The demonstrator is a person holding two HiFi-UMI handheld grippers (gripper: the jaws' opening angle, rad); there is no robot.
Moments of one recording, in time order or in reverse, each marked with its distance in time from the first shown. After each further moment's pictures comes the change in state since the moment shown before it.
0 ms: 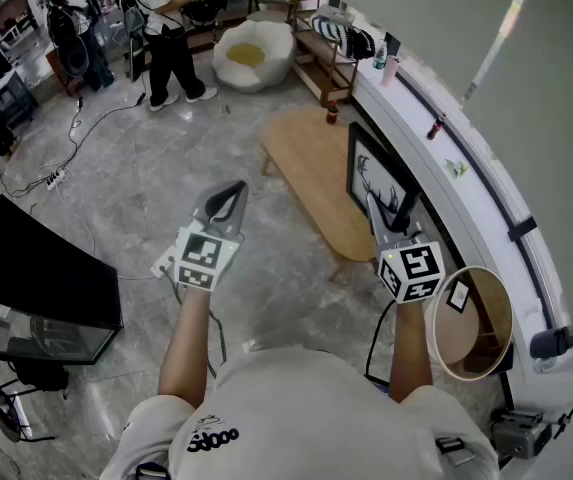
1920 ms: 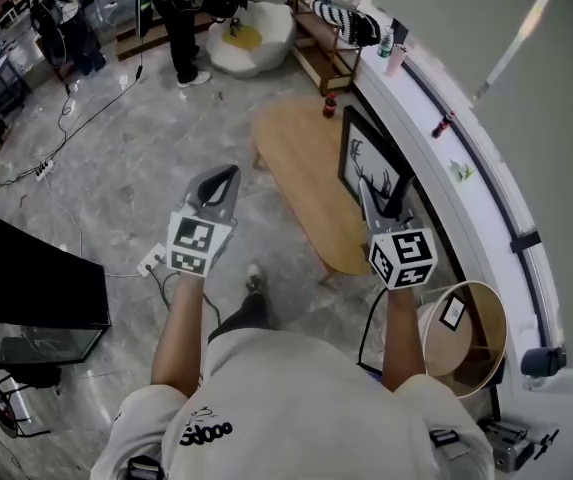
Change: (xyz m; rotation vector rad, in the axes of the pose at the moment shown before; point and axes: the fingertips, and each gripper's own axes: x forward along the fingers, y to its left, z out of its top) left arm 0.129 0.035 -0.039 -0.040 0.047 0.026; right arm 0.111 -0.084 -0.043 0.056 0.028 0.020
